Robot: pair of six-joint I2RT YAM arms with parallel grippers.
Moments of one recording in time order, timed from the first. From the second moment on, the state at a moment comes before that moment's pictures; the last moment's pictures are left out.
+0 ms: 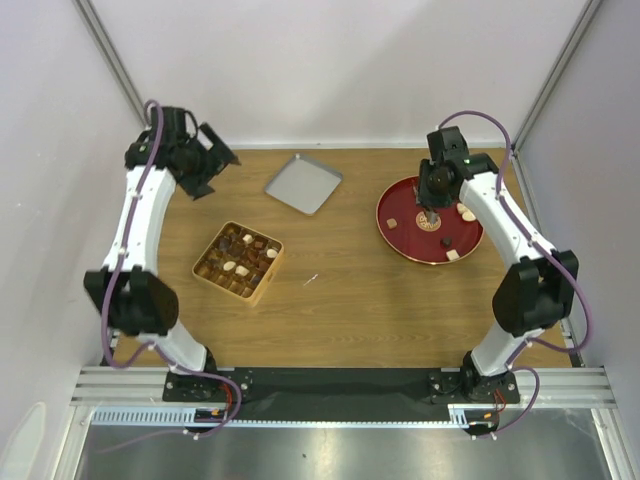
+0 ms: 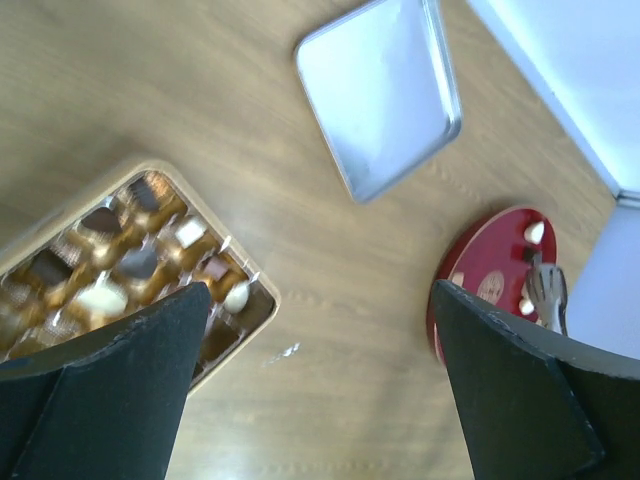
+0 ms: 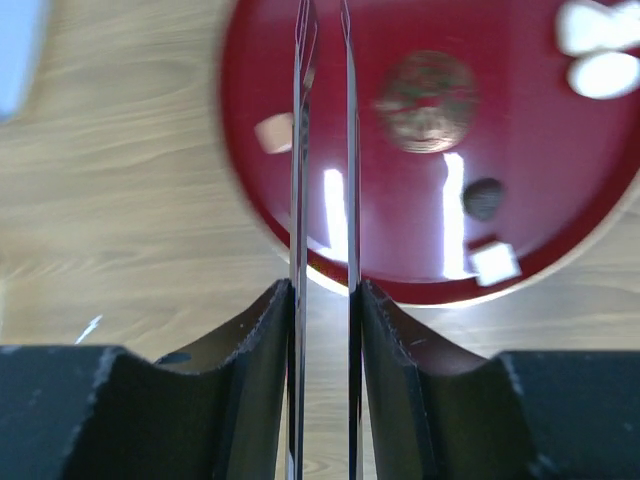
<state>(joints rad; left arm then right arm) 0.01 1.61 1.72 -0.94 0.13 -0.72 0.27 1.65 1.59 -0.88 0.08 0.34</state>
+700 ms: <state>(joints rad) -0.29 1.41 1.50 -0.68 0.03 -0.58 0.33 1.60 1.25 -0.63 0.09 0.39</state>
